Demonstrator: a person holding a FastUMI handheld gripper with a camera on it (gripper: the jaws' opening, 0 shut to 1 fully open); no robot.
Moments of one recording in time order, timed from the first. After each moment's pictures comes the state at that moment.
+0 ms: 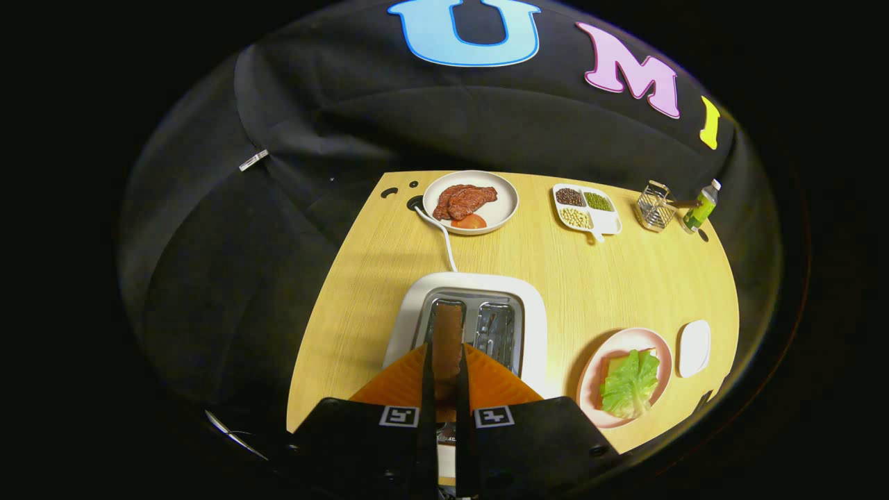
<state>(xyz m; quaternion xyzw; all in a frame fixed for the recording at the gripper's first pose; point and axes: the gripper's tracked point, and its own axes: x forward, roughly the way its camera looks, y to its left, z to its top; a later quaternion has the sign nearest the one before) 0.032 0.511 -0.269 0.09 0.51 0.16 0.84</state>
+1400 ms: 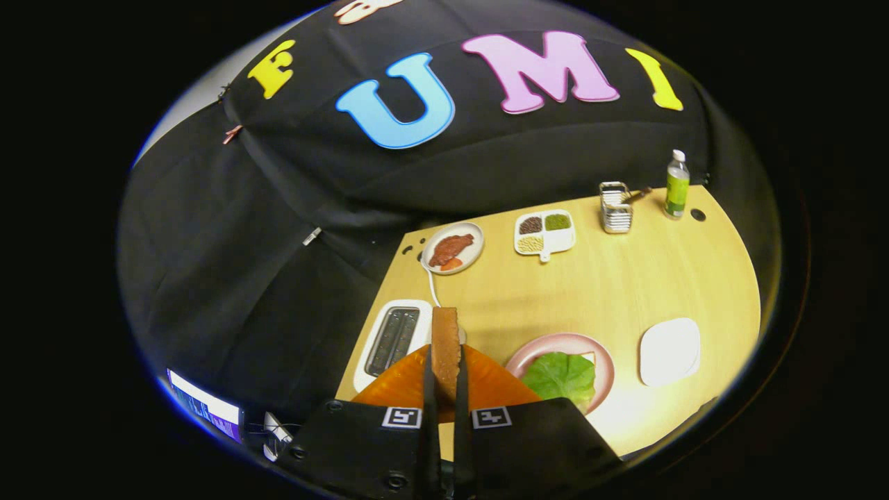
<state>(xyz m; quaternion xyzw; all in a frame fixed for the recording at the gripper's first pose) 0.013 0.268 -0.195 0.25 0.44 0.23 0.83</state>
